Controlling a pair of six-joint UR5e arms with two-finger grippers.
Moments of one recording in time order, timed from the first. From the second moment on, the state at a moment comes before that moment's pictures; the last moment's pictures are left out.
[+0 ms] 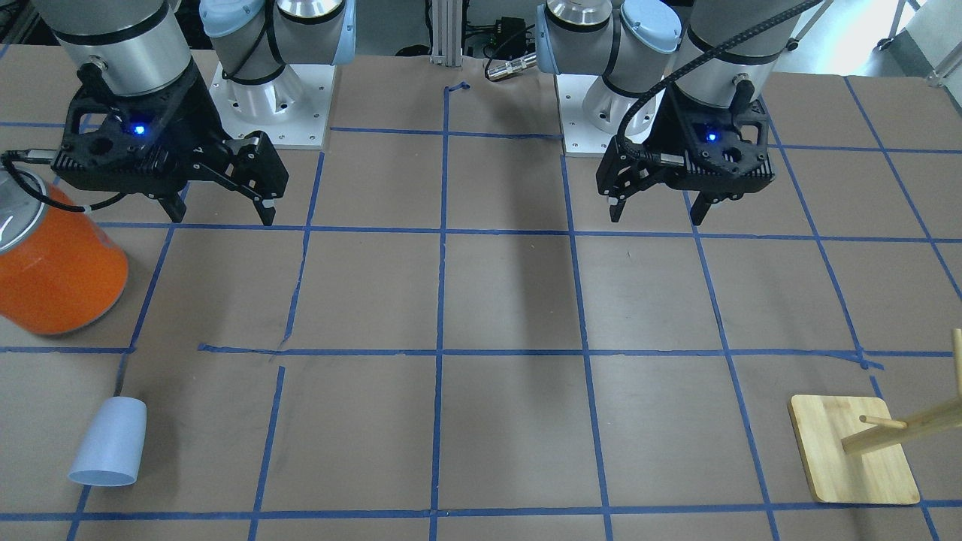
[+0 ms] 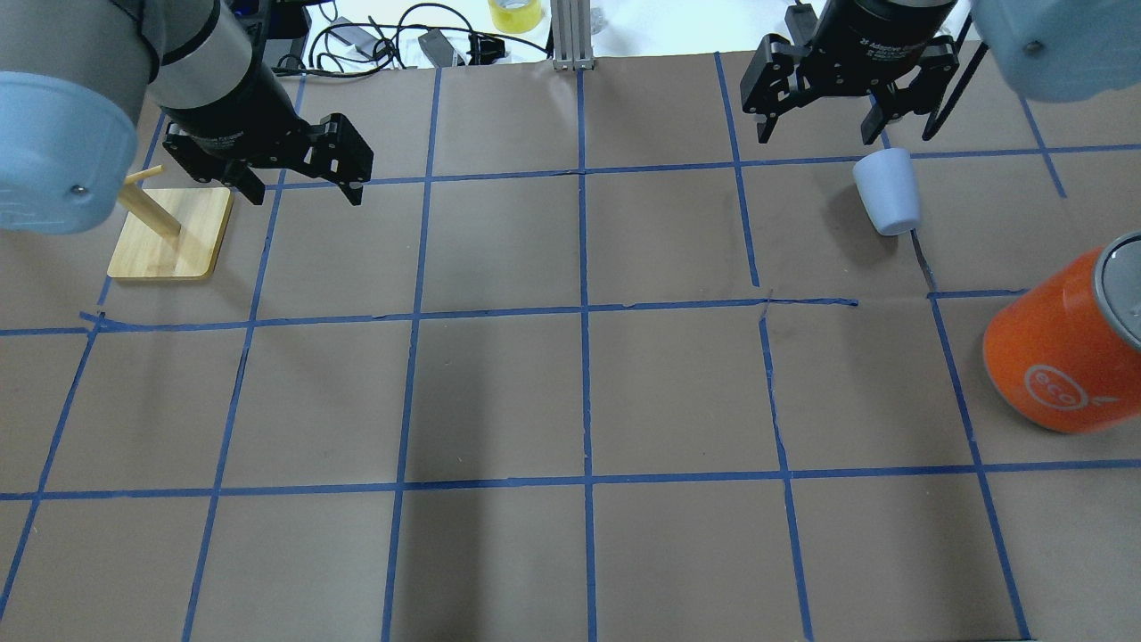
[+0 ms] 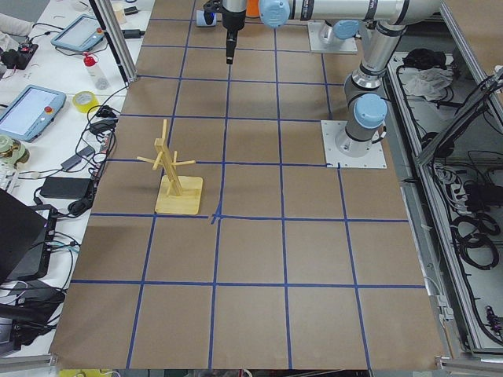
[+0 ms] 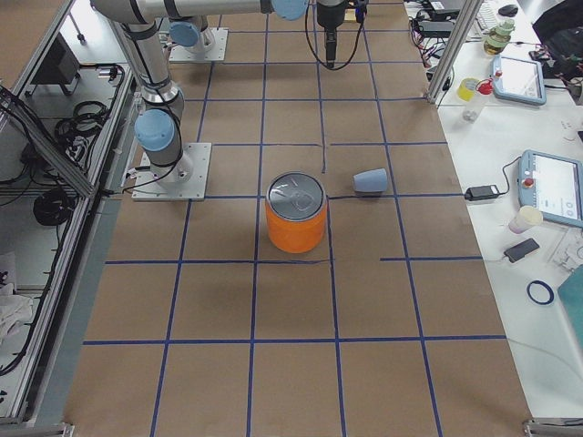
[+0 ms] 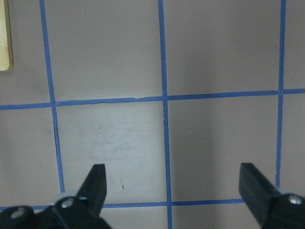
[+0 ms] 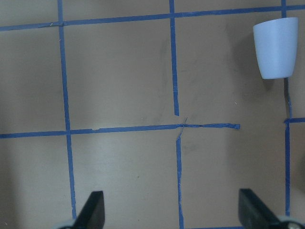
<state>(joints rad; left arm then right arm) -1.58 -1.57 -1.60 -1.43 1.59 0.02 1.60 -1.50 1.46 -1.63 -1.54 0.08</state>
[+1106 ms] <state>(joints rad) -1.58 -1.57 -1.60 -1.43 1.59 0.02 1.60 -1.50 1.47 -1.63 -1.55 0.08</state>
